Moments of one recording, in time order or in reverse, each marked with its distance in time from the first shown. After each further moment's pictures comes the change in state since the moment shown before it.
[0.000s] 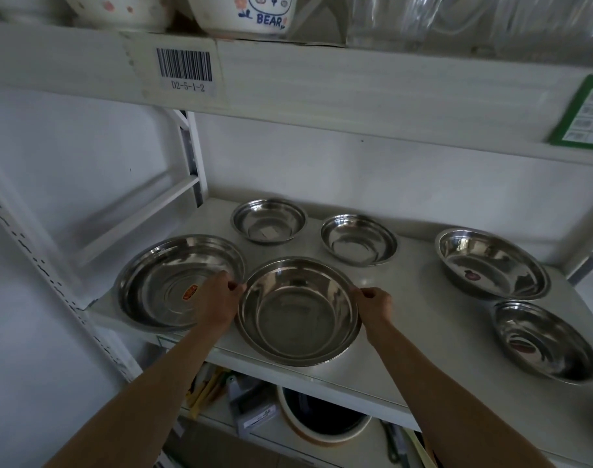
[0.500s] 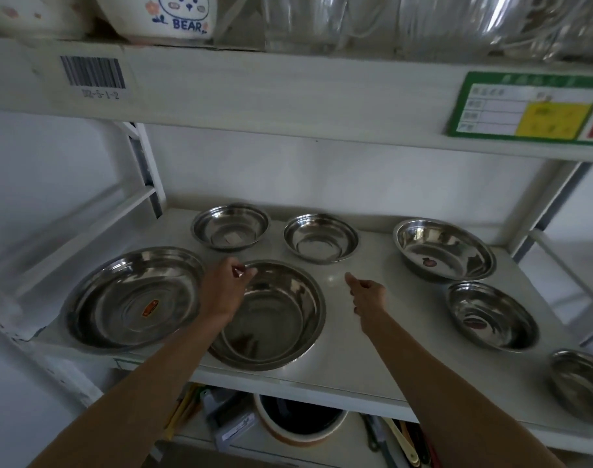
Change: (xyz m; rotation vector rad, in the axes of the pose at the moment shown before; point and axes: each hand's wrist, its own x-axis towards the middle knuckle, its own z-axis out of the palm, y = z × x) left_hand -0.001 0.079 0.021 -0.147 -0.056 0.127; right_hand 0.022 -0.001 -0.056 0.169 0.023 0.069
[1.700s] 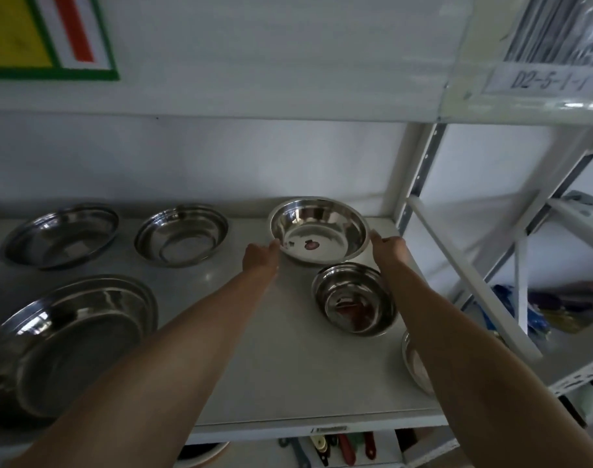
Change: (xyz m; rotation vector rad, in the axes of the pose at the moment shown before) left_hand -0.002 0.223 0.301 -0.406 -0.346 -0.349; right_hand 0.179 -0.040 -0.295 -0.465 0.338 -0.033
